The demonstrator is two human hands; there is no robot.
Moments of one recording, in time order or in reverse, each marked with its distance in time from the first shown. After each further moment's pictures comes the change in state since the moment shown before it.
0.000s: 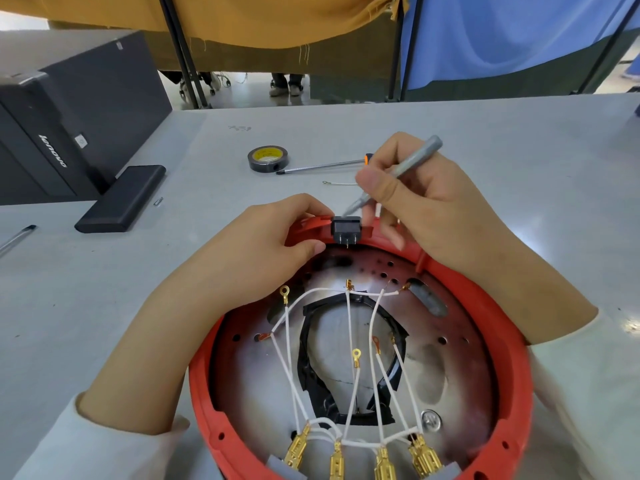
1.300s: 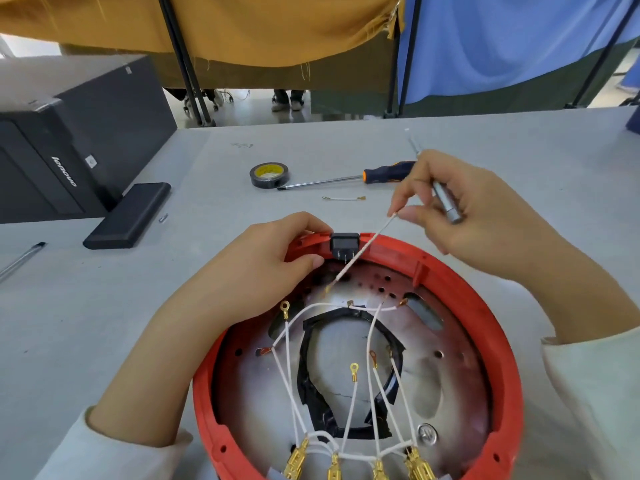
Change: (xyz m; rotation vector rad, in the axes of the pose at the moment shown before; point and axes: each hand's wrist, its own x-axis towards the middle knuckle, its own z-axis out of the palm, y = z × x) left_hand -0.001 0.002 0.000 -0.012 -0.008 -0.028; right_hand -0.008 -0.004 -0.041 -0.485 -0.008 -0.045
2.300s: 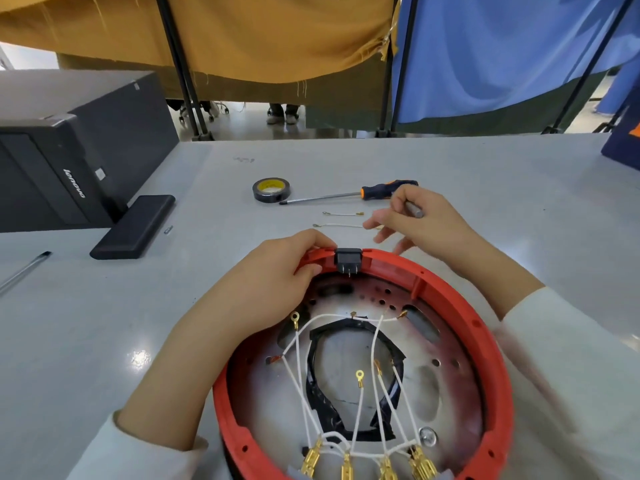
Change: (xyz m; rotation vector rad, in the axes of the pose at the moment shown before) left_hand 0.001 -0.005 0.002 -0.004 0.008 0.005; right_hand 0.035 0.036 0.030 0.381 0.036 0.367
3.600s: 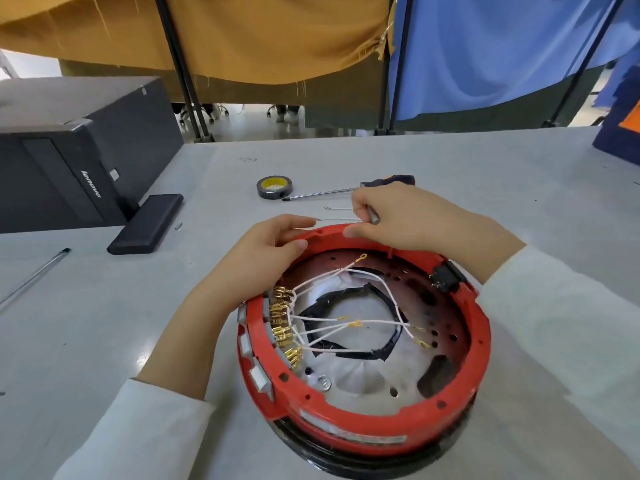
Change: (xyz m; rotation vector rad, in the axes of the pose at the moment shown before) left_hand 0.001 -0.008 -0.008 -0.368 0.045 -0.162; right_hand -0.003 -0.039 0.014 -0.934 -0.215 -0.207
